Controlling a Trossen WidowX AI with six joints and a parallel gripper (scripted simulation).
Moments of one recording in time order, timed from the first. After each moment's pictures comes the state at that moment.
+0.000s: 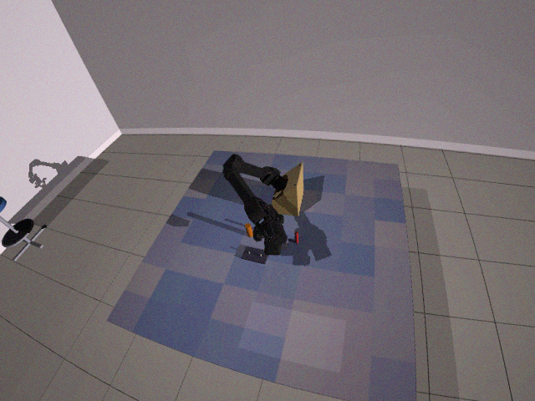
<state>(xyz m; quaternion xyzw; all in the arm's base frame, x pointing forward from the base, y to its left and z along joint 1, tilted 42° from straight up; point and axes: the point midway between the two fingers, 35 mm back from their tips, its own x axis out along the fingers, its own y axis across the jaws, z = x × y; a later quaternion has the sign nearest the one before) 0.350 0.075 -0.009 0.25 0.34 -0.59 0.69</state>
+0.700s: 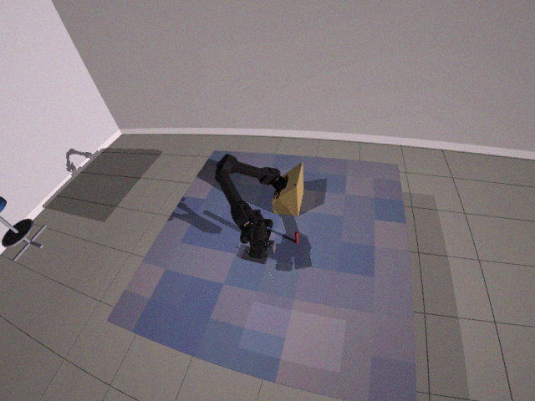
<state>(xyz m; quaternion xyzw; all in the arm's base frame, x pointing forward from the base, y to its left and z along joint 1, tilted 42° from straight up) 0.362 0.010 0.007 0.29 0.30 -0.61 0.67</state>
